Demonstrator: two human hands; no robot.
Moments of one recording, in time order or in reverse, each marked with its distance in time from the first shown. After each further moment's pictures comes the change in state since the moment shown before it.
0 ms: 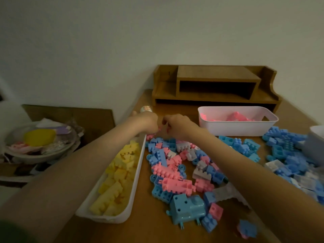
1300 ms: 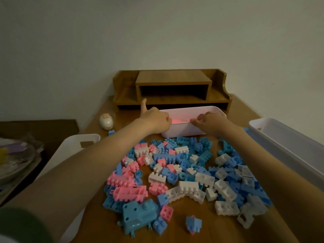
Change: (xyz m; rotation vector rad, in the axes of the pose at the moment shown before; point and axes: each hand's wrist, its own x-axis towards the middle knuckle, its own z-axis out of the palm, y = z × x) left_hand 0.017 0.135 -0.018 0.069 0.218 0.325; right_hand -0.093 0.173 -0.055 -0.203 -0.002 0.444
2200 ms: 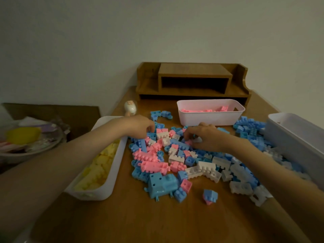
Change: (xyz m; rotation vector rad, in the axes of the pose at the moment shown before) left_hand -0.102 -0.077 0.008 0.006 -0.280 0.004; right_hand -0.068 -0.067 0.018 0.148 -0.151 -0.477
